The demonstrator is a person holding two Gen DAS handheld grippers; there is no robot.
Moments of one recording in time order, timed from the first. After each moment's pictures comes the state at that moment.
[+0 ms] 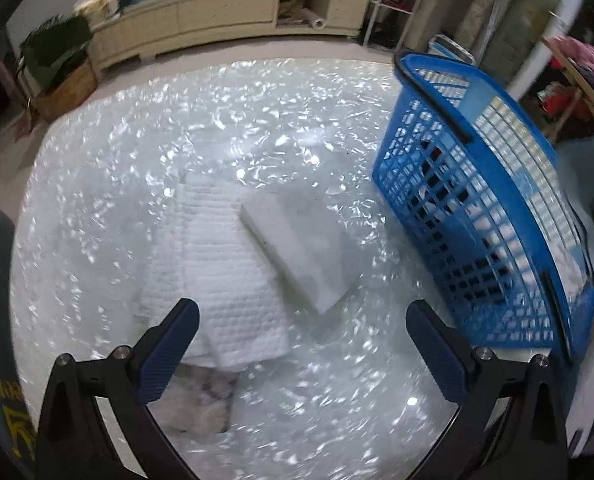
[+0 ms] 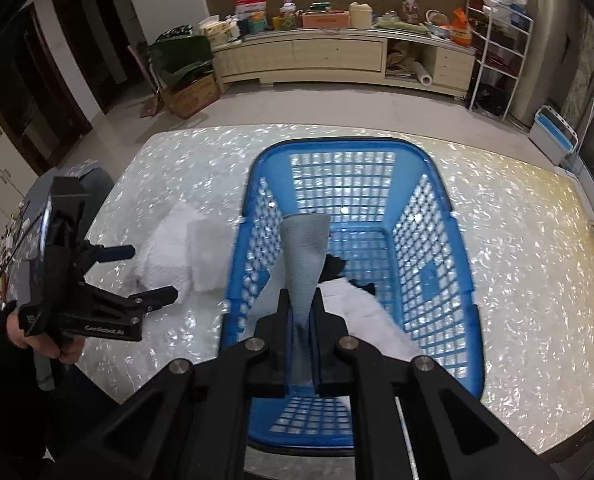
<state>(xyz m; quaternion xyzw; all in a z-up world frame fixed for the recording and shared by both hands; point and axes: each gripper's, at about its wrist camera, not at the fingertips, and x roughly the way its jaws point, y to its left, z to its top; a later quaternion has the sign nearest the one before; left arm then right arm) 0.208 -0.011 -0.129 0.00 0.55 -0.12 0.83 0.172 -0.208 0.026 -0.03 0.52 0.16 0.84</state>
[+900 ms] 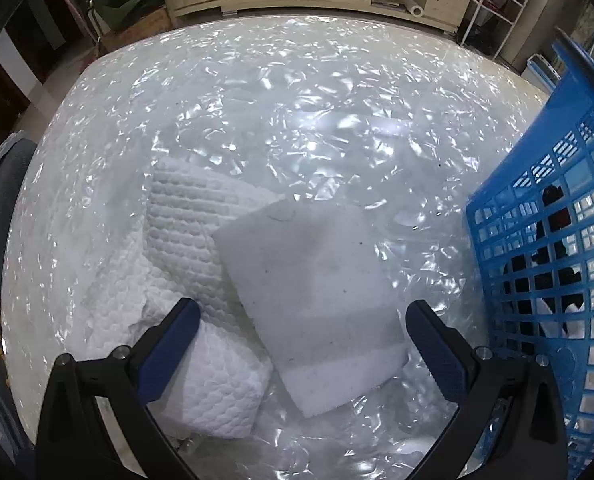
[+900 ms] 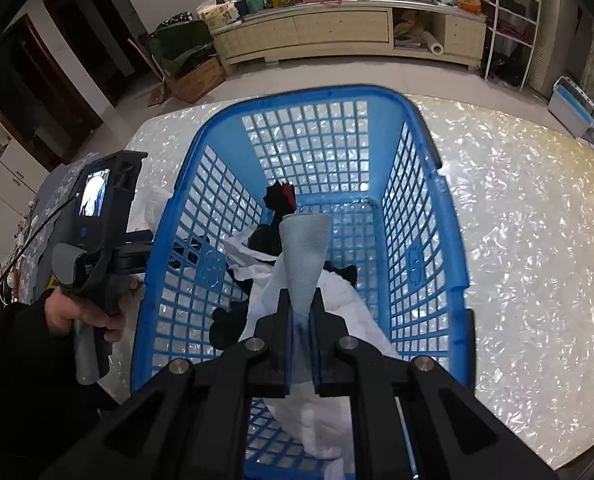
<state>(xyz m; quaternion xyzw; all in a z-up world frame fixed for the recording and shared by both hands) 0.270 -0.035 -0.197 -0.03 0.59 0.03 0.80 0.189 -0.248 -0.005 -0.01 0.56 0.19 0.81</state>
